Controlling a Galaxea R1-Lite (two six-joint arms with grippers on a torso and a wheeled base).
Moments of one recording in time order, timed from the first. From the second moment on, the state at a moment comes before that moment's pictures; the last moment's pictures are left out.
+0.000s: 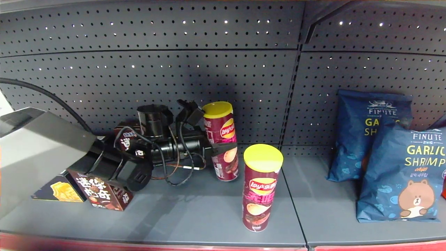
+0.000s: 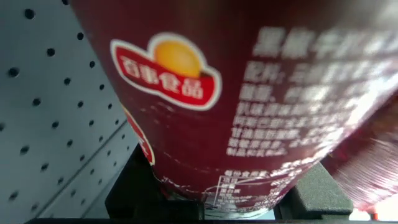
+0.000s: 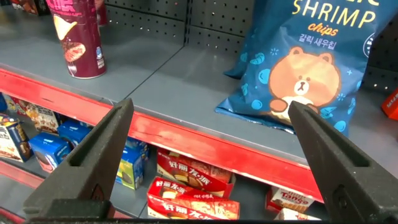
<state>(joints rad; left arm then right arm) -0.36 2.11 -1.08 -0.91 -0.78 0.05 0.32 0.00 0.00 -0.07 -0.01 -0.14</state>
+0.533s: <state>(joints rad) -0.40 2.22 -1.20 -0.86 -0.78 0.05 0.32 0.00 0.00 -0.07 -0.01 -0.17</state>
